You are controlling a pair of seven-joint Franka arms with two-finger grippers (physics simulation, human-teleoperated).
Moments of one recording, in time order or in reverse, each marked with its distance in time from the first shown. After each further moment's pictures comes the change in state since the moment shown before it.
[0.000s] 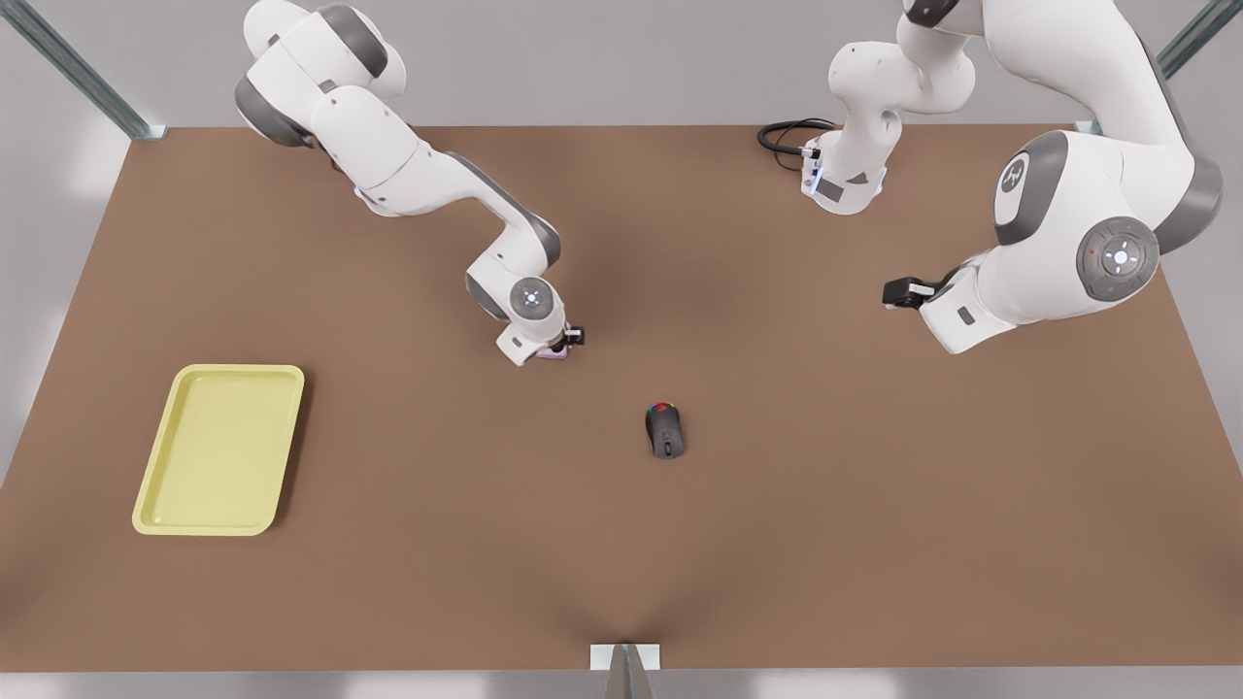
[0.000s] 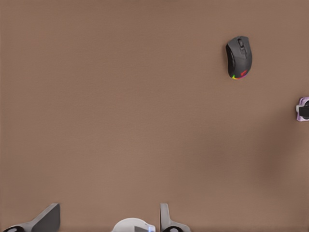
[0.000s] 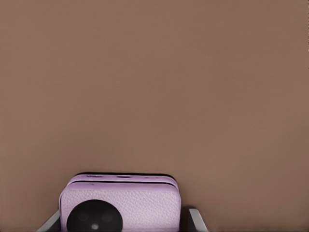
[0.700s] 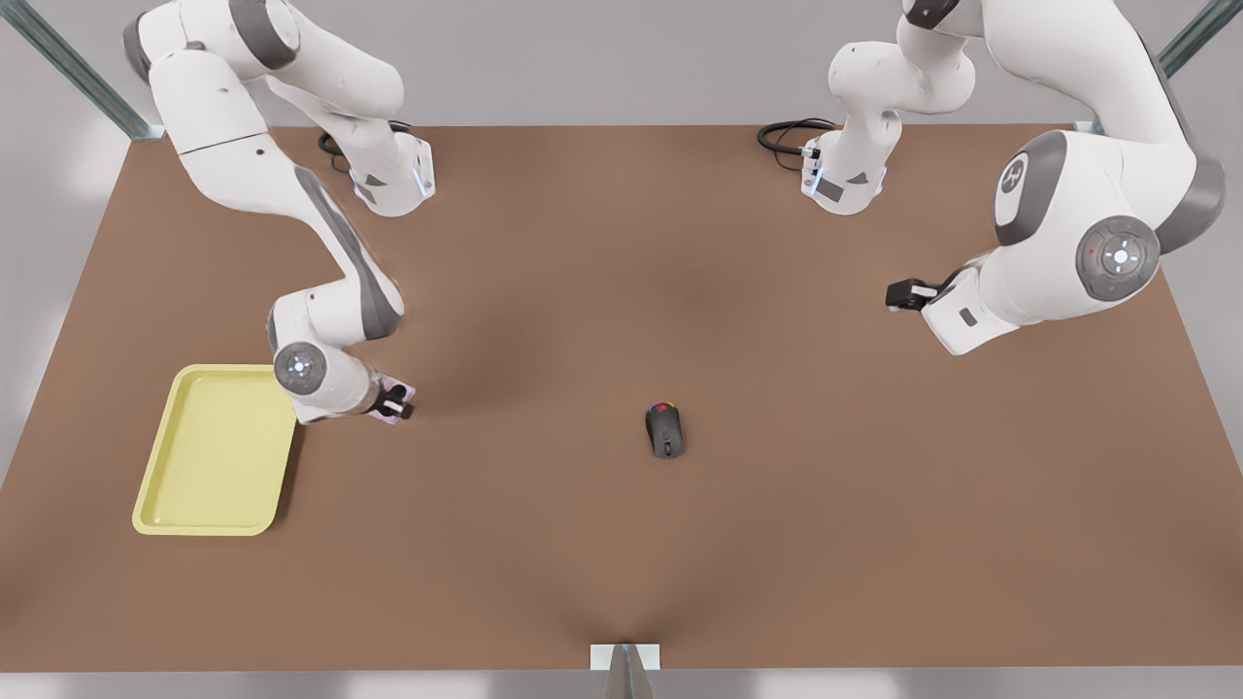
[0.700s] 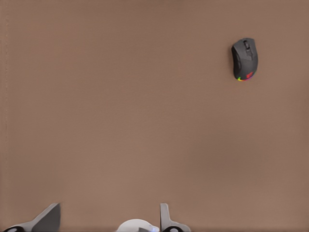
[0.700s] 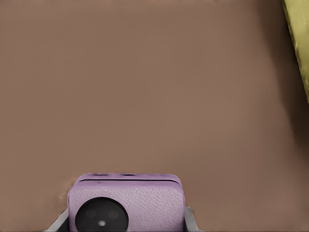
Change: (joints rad) left arm 0.000 0.007 -0.002 0.014 0.026 -0.001 0.000; right arm -0.625 -0.176 0.005 0.052 0.011 -0.239 -0.218
